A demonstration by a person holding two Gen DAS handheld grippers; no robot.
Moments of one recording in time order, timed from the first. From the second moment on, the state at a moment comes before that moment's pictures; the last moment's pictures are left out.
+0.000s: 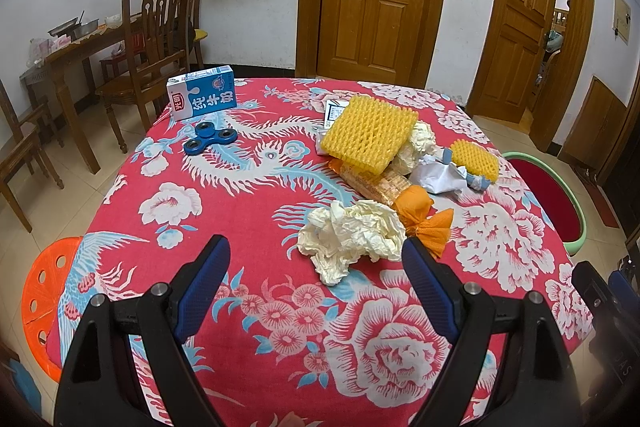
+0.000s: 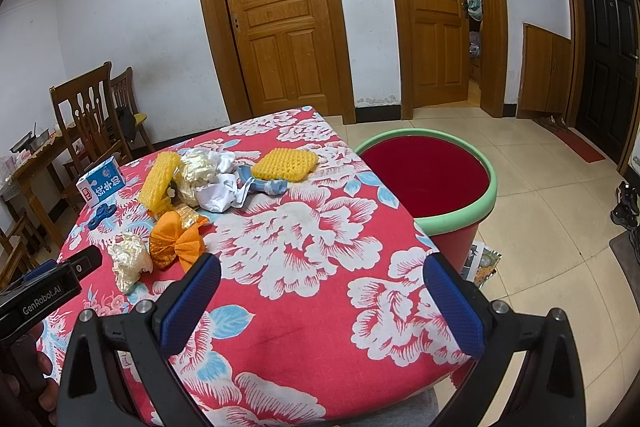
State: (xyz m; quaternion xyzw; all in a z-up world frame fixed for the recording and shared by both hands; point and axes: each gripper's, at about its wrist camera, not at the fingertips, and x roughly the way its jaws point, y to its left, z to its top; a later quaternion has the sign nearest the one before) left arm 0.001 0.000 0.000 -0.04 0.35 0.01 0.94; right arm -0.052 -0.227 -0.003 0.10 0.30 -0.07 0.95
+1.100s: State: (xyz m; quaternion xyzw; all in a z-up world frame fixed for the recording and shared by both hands) left arm -0.002 0.003 0.001 -0.04 0.35 0.01 0.94; right arm -0.052 -0.229 -0.004 0.10 0.31 -0.07 0.94
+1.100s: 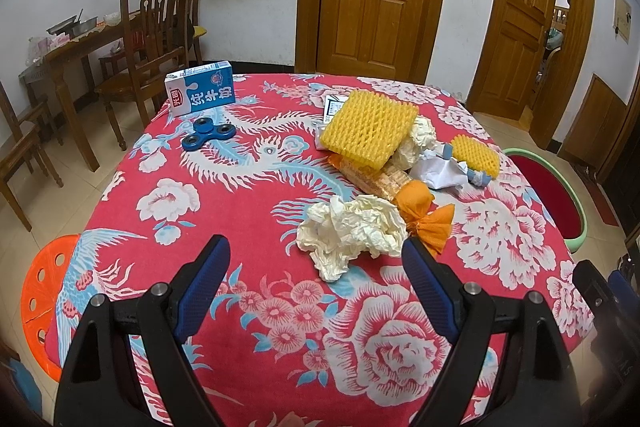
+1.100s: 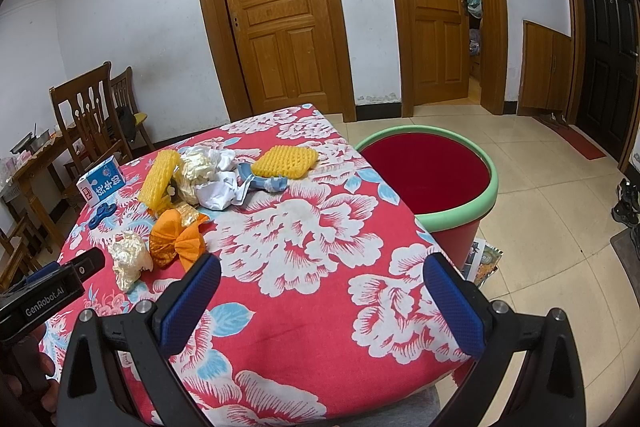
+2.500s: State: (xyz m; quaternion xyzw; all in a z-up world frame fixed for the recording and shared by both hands) left arm 0.065 0.018 -0.038 -0.09 0.44 -0.10 0.89; right arm 0.012 -0.219 -0.015 0.11 0.37 0.00 0.92
